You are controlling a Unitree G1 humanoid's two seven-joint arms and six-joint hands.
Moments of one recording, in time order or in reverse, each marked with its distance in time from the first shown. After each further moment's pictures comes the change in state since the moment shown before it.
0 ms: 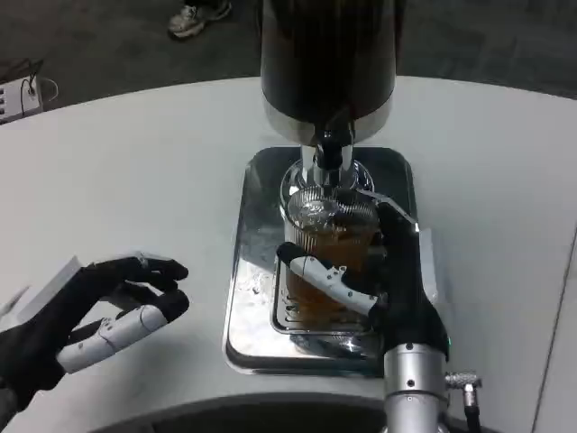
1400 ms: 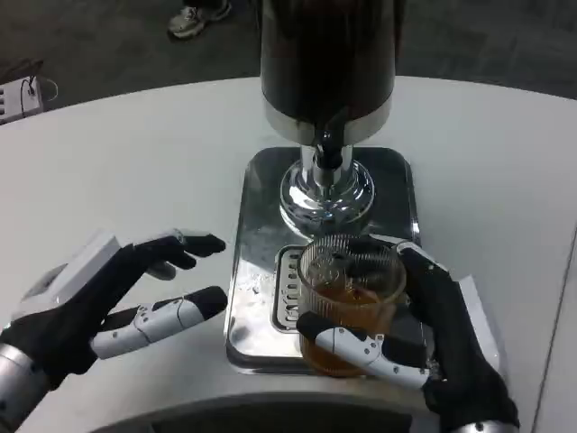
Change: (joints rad) left arm -0.053 -0.002 -0.054 -0.029 0.052 -0.078 0.027; right arm 0.455 -0.083 0.033 -0.618 -0.006 0.073 0.333
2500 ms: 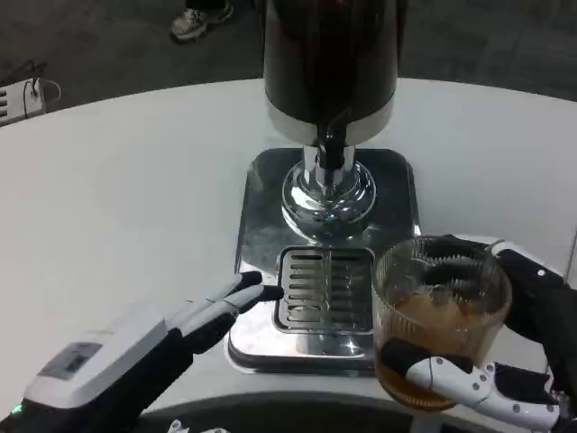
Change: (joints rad) left arm 0.359 0.031 0.054 -0.433 0.010 -0.044 -0.071; right arm 0.311 -0.108 -0.160 -0.556 0.088 0.152 0.256
